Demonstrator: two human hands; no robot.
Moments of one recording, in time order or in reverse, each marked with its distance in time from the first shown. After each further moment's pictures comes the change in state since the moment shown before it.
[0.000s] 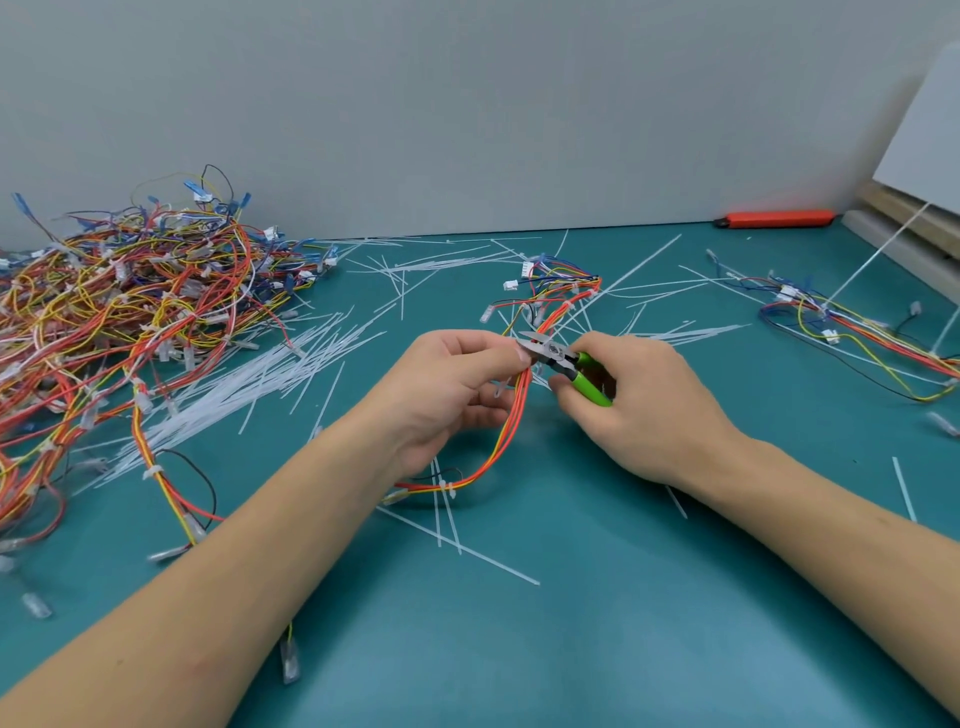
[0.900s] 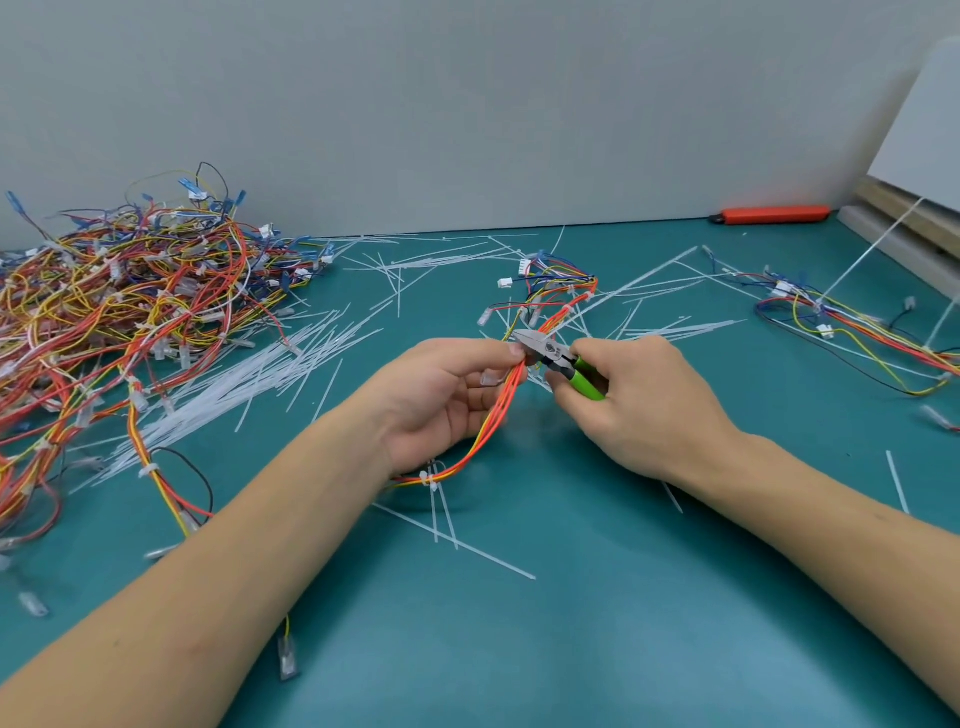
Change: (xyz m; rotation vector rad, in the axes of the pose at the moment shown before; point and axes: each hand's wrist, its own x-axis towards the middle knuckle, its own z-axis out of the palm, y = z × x) left_hand 0.003 -0.002 -0.005 -0.176 -0.129 -0.155; right_hand -0.002 -0.007 -0.003 -0.072 -0.003 0.043
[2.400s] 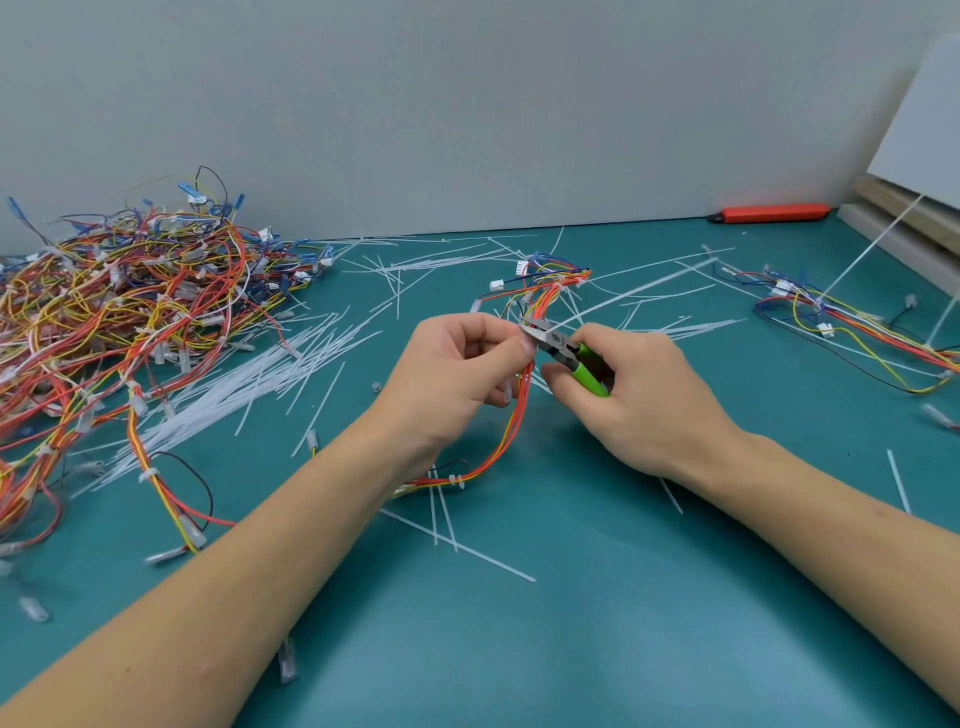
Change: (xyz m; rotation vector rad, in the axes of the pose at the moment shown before) left_hand 0.002 -0.005 0.012 0.359 0.230 0.412; right_hand 0.003 0.000 0.000 0.149 0.045 -0.020
